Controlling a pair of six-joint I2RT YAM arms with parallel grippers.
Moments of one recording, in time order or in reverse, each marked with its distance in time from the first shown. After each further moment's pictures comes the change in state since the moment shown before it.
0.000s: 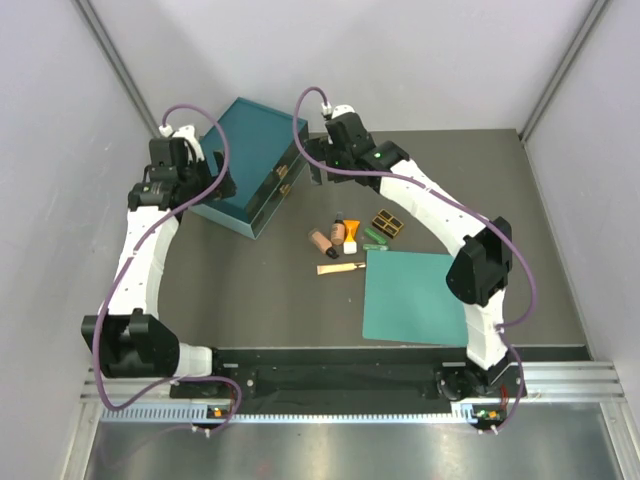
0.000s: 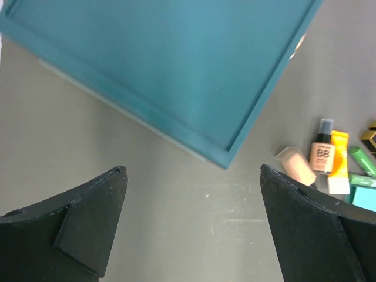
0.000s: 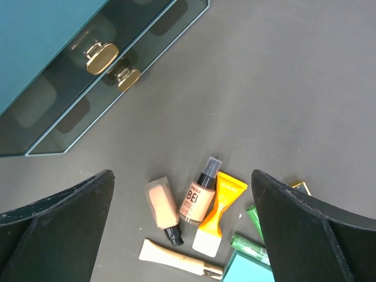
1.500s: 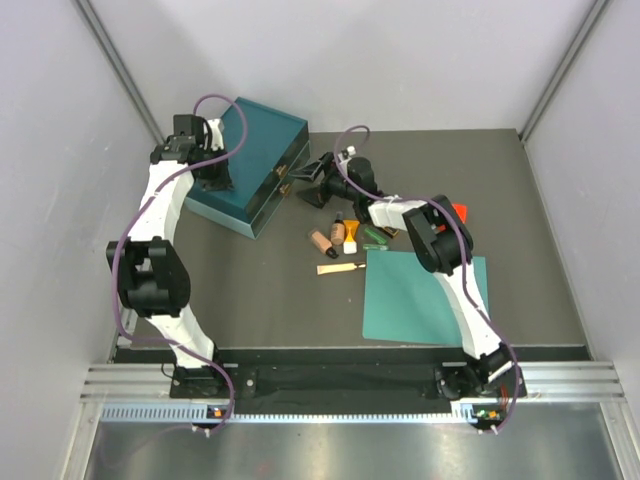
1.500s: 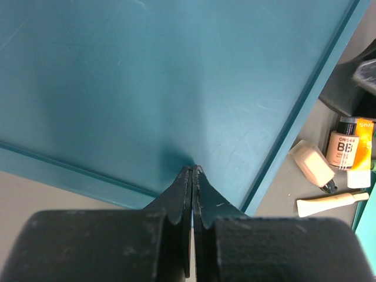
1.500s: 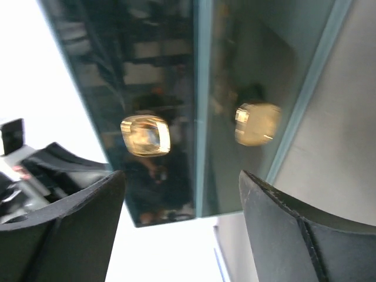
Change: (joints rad) left arm -0.001 0.414 0.310 -0.141 0.106 0.098; right arm -0.159 0.431 -0.350 1.301 -0.731 1.188
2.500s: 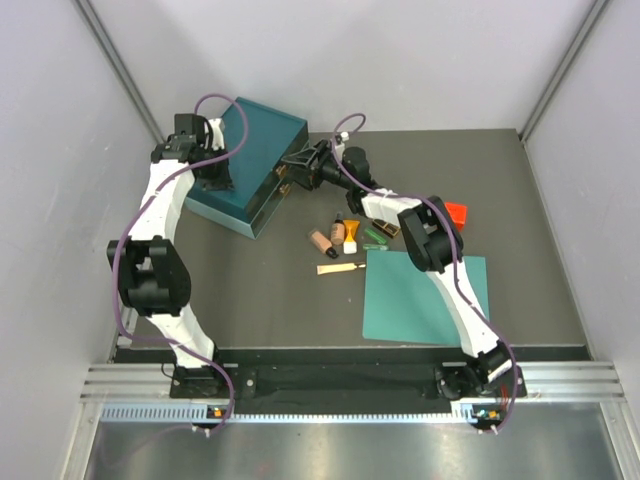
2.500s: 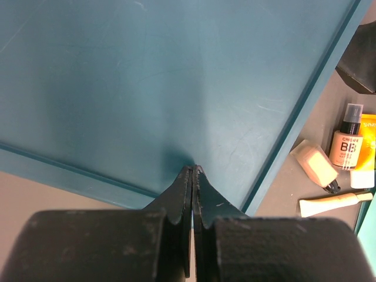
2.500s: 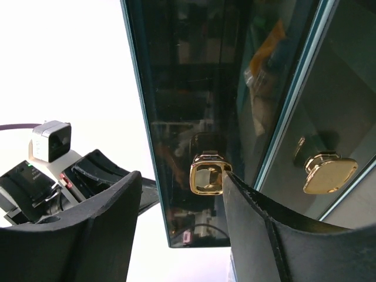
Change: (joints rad) left arm -0.003 0.008 0.012 -0.011 -0.012 0.009; right arm 0.006 0.121 0.248 0.048 -0.018 0.089
